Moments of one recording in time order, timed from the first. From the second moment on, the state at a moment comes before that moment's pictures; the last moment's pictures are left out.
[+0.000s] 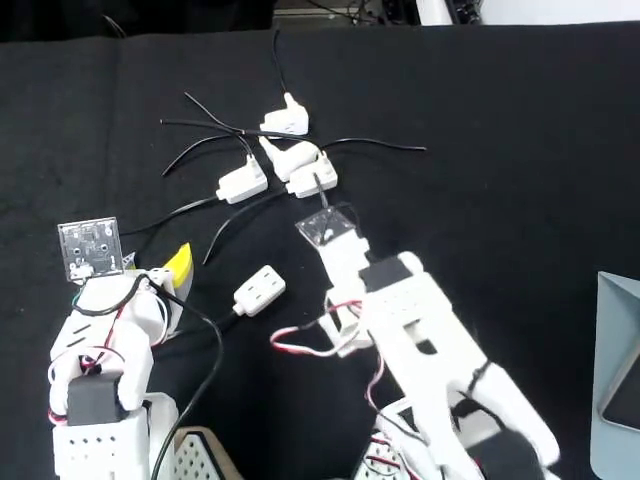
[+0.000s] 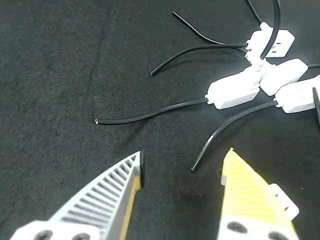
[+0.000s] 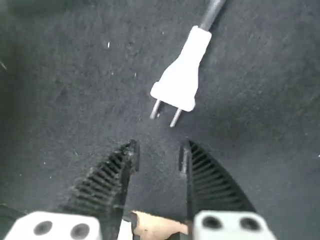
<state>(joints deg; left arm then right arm) -9.8 -94.1 77.2 58.9 2.8 -24.3 -29.2 56.8 70.9 6.1</state>
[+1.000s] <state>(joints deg) -9.8 -94.1 77.2 58.9 2.8 -17.3 -12.2 47.3 59.8 -4.0</state>
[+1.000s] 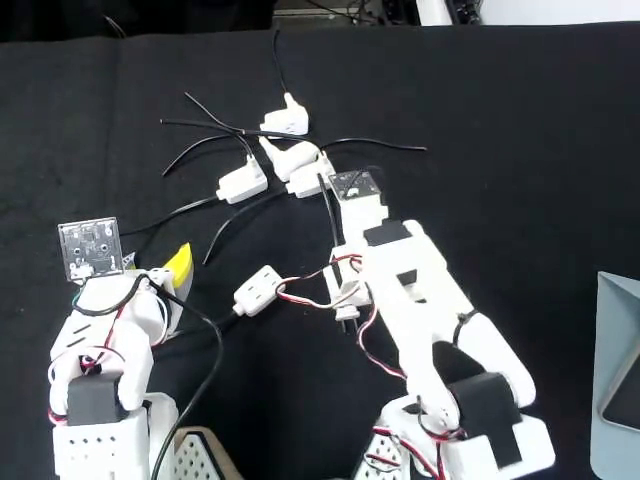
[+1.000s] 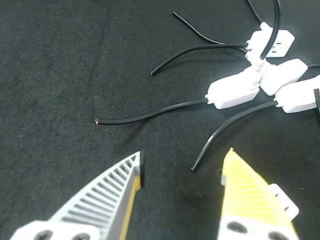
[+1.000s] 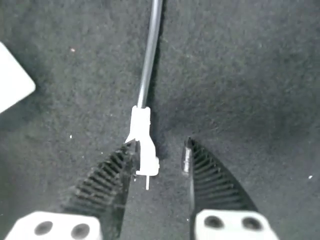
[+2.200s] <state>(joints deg) -9.8 -94.1 77.9 58.9 2.5 -22.8 -16.9 43.6 65.9 -3.2</state>
